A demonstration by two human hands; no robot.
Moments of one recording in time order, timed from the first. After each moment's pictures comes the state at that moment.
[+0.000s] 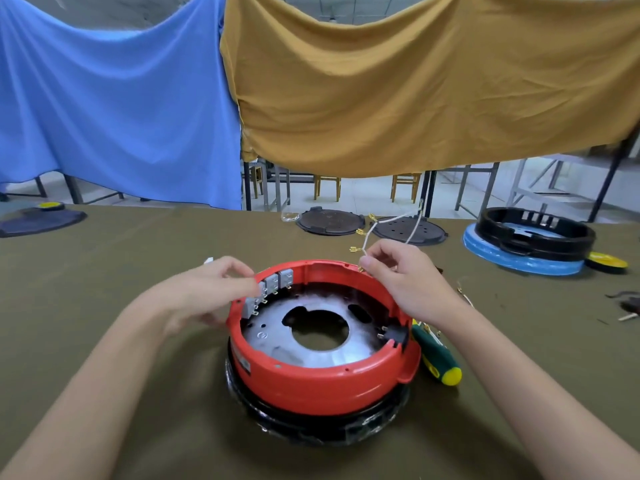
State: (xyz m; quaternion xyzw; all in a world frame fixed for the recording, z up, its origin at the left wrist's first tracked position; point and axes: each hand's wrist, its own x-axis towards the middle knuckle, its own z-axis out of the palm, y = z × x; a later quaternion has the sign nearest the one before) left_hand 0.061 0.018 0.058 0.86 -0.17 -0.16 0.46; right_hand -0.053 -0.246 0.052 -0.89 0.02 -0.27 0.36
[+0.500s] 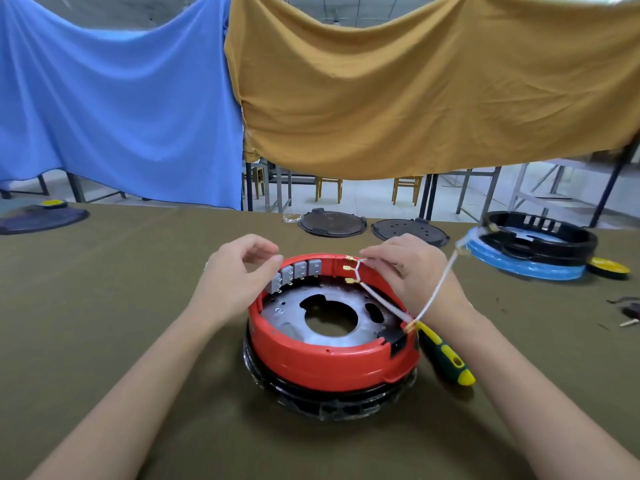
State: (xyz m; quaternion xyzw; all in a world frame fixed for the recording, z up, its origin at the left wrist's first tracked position) left_hand 0.057 -0.012 0.047 0.82 -0.27 0.14 0.48; right_hand -0.057 -0.251 0.055 -0.91 -0.07 -0.40 0.13
